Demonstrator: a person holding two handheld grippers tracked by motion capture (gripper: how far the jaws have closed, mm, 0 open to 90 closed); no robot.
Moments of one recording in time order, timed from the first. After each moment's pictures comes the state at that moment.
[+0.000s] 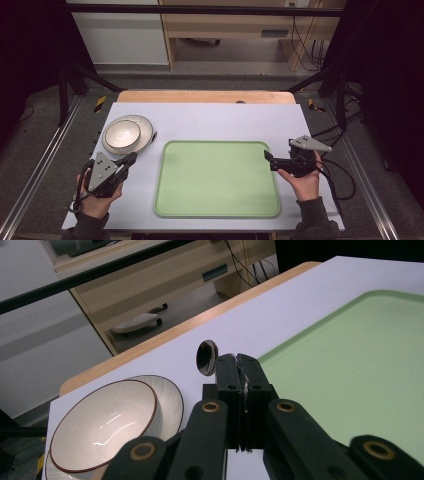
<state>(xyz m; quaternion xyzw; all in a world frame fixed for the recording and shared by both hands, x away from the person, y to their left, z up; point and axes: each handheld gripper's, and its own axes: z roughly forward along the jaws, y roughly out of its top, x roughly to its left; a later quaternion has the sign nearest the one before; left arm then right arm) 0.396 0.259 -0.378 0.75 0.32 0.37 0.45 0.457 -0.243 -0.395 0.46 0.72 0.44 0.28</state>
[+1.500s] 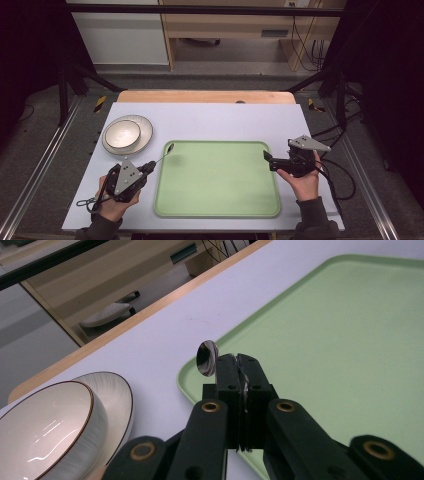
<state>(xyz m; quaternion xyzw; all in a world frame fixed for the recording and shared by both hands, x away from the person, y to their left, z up) 0.399 0.224 -0.401 0.79 0.28 0.34 0.42 0.458 -0.241 -0.396 0.46 0.72 0.44 0.27</state>
